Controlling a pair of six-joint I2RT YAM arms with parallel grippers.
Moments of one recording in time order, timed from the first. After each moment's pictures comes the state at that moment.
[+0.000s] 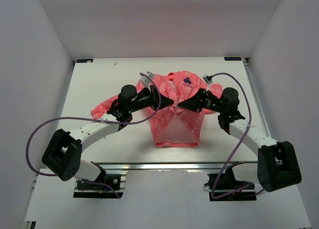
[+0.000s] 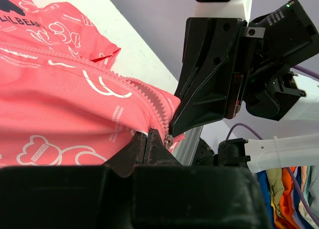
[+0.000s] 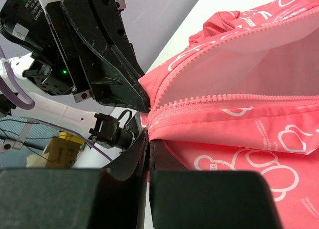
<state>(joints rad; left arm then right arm) -0.63 1.40 0.86 0.48 0.52 -0.67 0.31 1.25 0.64 0.63 -0.94 0.84</state>
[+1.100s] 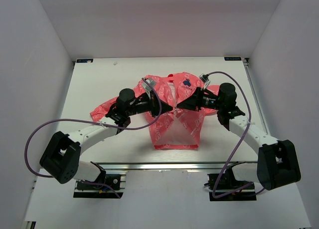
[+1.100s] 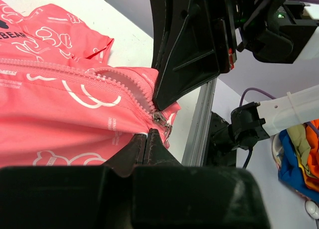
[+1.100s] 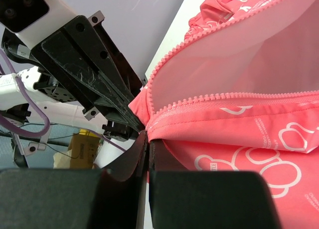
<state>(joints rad) -0.62 1.37 0.78 0.52 0.64 -0.49 0.31 1.27 0.72 0.43 -0.96 0.86</state>
